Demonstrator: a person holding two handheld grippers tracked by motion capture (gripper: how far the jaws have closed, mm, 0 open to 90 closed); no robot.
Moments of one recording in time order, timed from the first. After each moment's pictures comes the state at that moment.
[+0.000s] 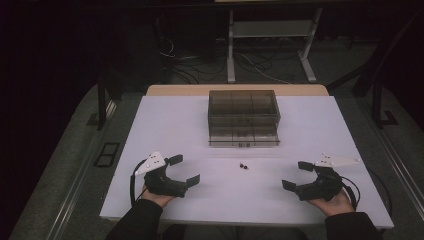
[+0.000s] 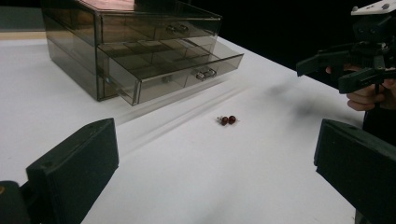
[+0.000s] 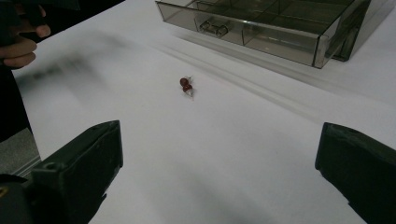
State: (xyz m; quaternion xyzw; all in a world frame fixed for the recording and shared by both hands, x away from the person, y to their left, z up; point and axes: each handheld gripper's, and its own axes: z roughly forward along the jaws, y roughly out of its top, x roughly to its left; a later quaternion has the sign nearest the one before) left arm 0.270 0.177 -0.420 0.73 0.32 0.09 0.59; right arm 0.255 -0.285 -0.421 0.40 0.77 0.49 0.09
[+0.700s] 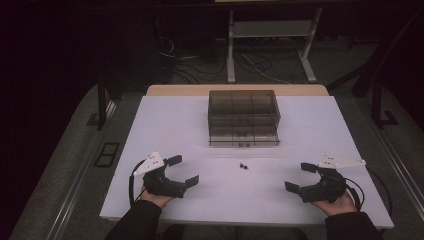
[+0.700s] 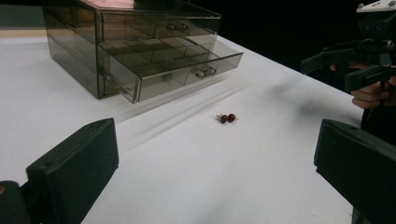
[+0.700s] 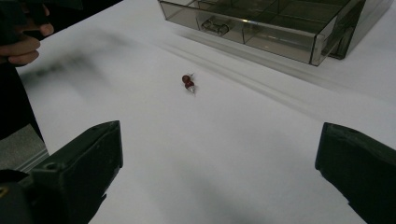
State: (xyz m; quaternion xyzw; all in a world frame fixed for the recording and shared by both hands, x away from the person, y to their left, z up) left arm 0.269 0.178 -0.420 0.74 0.32 0.09 0.59; right arm 0.249 -0.289 -0.416 0.40 0.78 0.48 0.09
